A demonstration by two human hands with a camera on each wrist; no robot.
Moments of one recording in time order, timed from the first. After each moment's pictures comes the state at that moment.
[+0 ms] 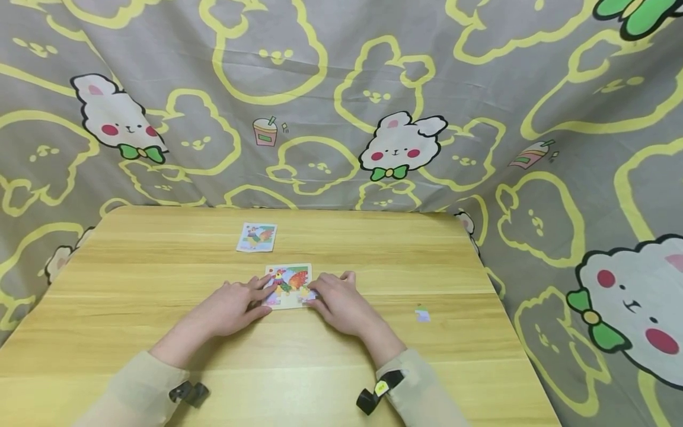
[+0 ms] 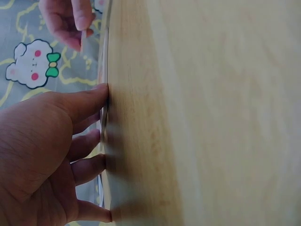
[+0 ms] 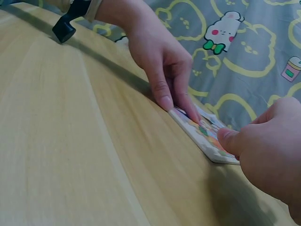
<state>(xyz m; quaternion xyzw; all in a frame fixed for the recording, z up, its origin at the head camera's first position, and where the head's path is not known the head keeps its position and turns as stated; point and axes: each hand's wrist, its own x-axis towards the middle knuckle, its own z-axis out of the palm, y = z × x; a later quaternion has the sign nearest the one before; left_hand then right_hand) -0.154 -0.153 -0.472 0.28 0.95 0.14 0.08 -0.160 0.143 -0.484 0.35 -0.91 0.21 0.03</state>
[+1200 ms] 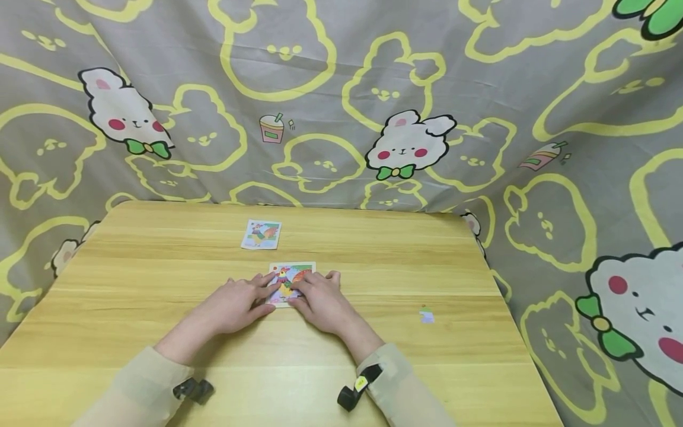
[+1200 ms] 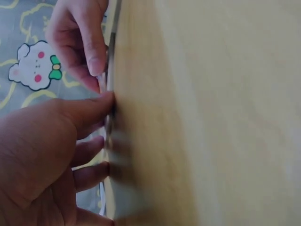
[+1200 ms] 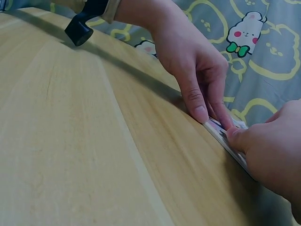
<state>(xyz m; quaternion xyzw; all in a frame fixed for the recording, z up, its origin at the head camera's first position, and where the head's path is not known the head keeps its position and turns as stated) -0.155 -0.150 -0.469 0.28 0.95 0.11 0.09 -0.171 0.098 -0.505 0.35 -0.91 0.21 0.04</state>
